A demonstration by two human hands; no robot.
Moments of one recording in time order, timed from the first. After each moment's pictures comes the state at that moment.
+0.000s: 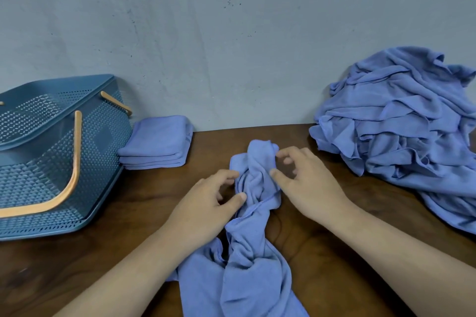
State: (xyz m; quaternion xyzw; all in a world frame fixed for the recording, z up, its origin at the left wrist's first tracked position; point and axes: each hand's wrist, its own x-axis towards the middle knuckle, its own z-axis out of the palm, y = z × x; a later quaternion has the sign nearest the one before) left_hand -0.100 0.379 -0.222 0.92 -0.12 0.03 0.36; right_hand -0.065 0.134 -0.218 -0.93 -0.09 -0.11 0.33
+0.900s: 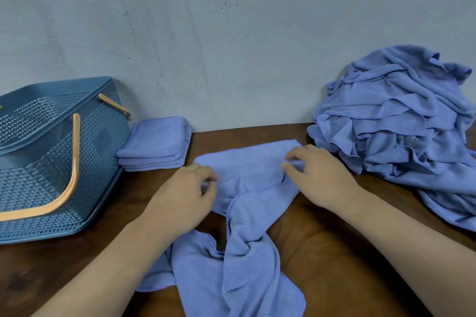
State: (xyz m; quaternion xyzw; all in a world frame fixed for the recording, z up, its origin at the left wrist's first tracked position) left_hand -0.080 0.414 -0.213 0.96 -0.13 0.10 0.22; right_hand -0.046 0.106 -0.215 -0.96 -0.10 -0.13 0.21
